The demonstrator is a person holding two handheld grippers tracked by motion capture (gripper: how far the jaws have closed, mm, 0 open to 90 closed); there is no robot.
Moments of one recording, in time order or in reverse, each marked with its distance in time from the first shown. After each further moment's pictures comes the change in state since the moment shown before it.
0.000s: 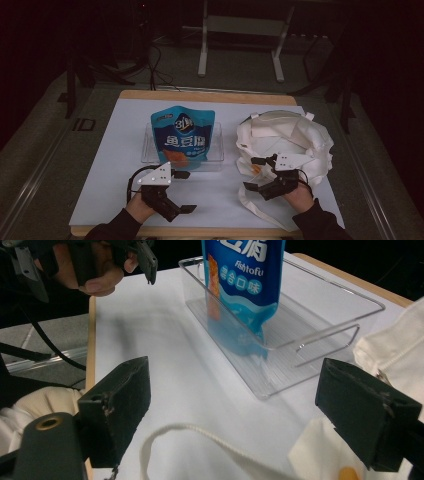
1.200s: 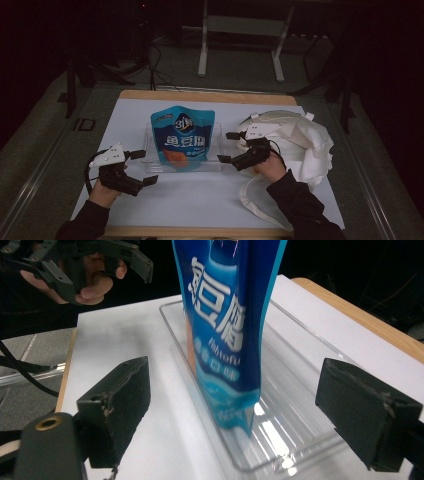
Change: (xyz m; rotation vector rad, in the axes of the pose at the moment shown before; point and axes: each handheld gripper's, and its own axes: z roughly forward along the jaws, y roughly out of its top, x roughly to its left) left arm 0.044 -0.027 -0.092 -0.081 0.282 -0.138; right arm -0.033 0.066 0.068 -0.005 0.037 -0.011
